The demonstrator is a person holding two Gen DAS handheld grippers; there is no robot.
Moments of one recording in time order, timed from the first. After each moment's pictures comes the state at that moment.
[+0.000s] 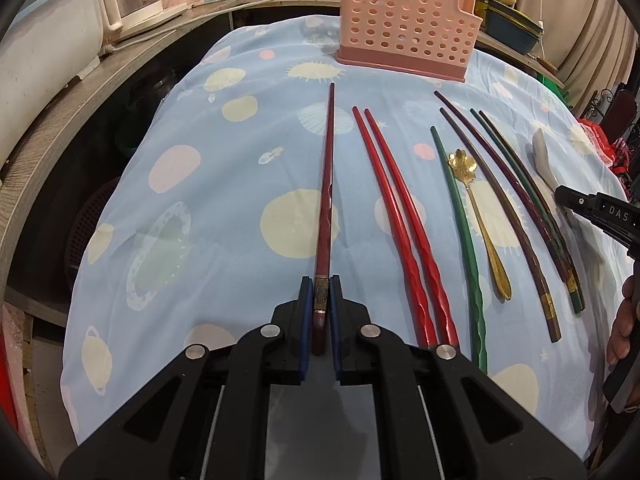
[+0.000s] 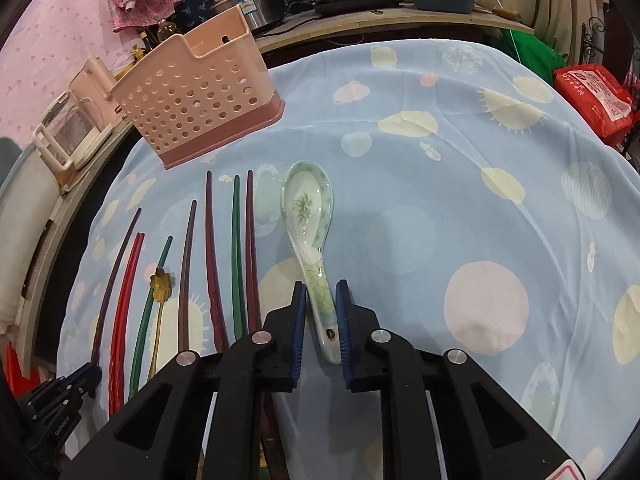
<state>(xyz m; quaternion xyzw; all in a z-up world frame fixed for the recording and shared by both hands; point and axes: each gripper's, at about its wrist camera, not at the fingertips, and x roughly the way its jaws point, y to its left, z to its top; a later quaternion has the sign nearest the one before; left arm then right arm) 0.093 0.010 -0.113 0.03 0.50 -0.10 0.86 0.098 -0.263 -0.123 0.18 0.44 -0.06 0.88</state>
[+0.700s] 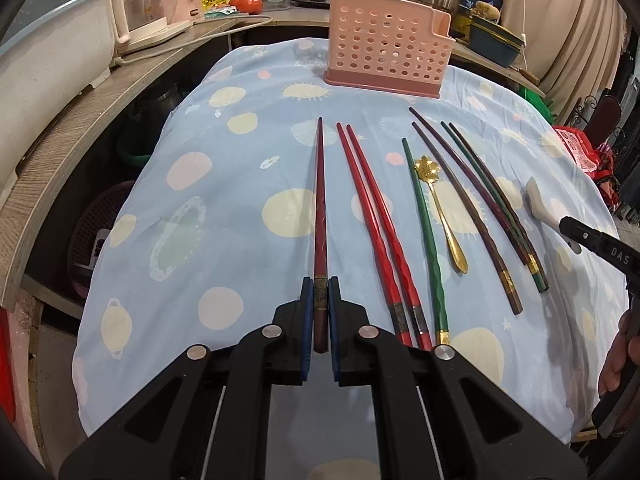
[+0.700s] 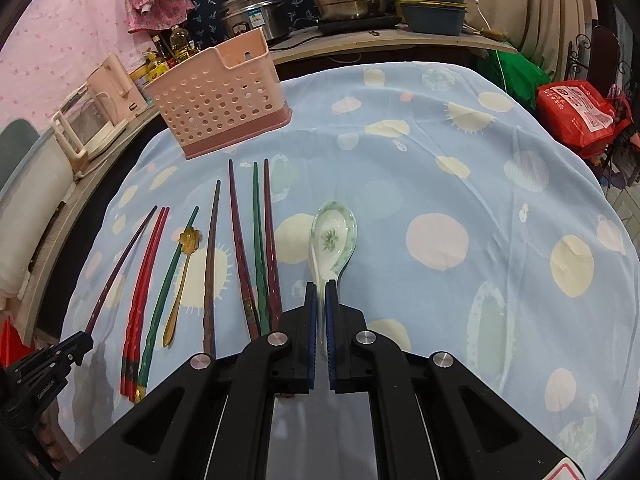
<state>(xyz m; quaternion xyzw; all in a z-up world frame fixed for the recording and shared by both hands) 0.055 0.017 -0.084 0.02 0.47 -0.12 0.88 0.030 -0.248 -0.094 0.15 0.42 -0.07 0.89</state>
